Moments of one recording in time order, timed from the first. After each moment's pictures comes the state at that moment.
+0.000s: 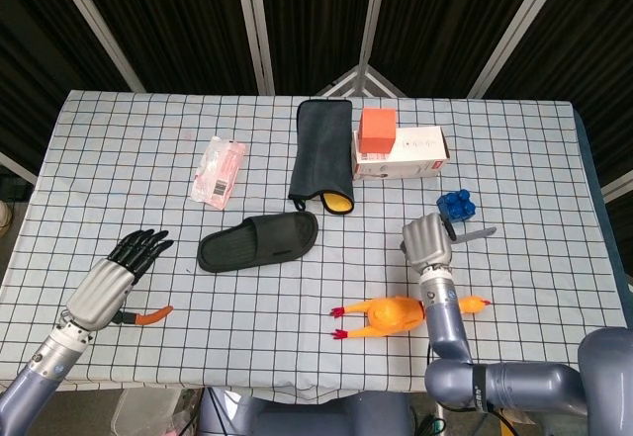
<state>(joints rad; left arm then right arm) -0.37 -1.27 0.11 -1.47 1.71 1.44 -0.17 0.88 -1.55 0.13 -1.72 -0.48 1.38 -1.49</state>
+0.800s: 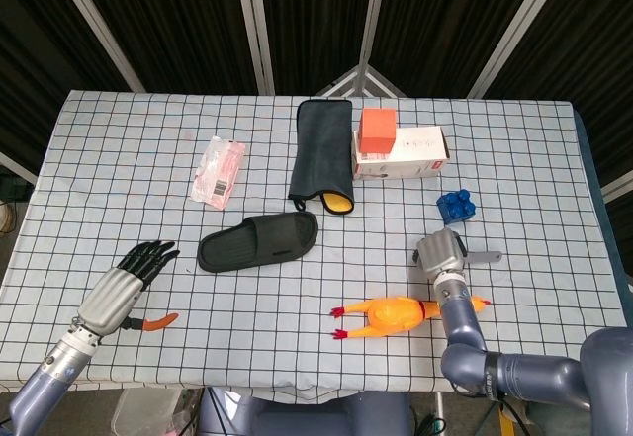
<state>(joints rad) -0.35 -1.33 0.11 -1.41 1.70 1.37 -0.19 0.88 -1.53 0.06 -1.56 -0.36 1.10 -1.35</state>
